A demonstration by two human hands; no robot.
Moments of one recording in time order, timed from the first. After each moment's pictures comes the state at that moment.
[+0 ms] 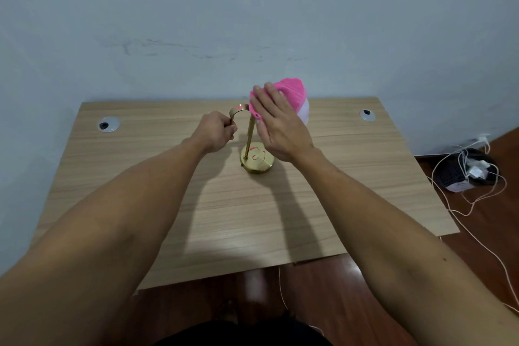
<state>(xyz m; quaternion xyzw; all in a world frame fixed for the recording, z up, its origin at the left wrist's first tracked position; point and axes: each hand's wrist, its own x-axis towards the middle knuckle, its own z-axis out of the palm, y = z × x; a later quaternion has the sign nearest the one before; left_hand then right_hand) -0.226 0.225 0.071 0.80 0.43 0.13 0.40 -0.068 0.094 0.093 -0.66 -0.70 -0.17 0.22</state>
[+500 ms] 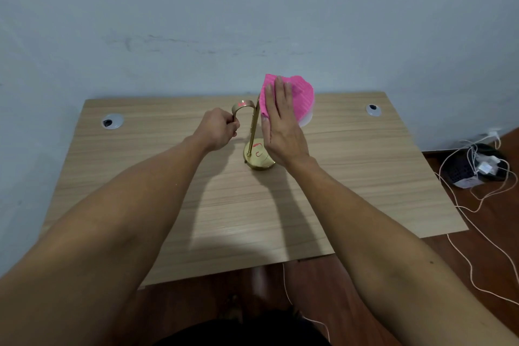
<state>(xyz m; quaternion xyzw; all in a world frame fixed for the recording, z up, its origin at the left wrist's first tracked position) -0.226 0.226 0.070 0.81 0.43 0.12 0.38 -0.089 0.090 0.073 -0.71 -0.62 -0.09 0.32</state>
